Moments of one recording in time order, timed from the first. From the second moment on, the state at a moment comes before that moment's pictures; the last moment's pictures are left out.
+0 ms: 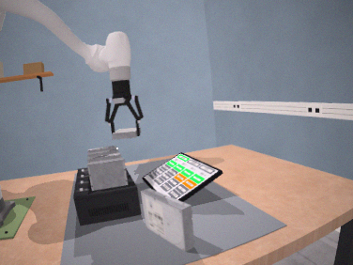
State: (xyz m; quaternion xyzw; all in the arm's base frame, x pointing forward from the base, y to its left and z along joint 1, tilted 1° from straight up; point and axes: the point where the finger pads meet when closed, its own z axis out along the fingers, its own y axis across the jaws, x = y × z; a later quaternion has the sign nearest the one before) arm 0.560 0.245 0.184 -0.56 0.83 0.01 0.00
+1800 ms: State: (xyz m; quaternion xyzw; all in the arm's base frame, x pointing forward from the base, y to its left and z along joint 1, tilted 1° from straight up) arm 0.560 0.244 0.288 -0.56 0.83 0.01 0.00
